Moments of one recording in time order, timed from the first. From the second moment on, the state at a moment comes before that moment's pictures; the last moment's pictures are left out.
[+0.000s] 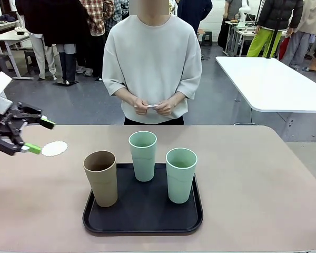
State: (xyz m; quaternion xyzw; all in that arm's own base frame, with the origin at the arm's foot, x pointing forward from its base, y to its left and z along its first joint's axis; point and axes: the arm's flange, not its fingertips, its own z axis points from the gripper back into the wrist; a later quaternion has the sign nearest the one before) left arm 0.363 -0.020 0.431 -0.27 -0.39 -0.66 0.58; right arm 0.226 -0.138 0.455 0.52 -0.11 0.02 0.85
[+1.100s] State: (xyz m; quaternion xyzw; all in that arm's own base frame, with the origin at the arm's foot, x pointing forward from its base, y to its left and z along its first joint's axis) left arm 0.362 -0.047 0.335 -0.44 -0.32 -0.62 0.57; right arm 0.226 -0.137 0.455 0.51 -0.11 0.02 0.85
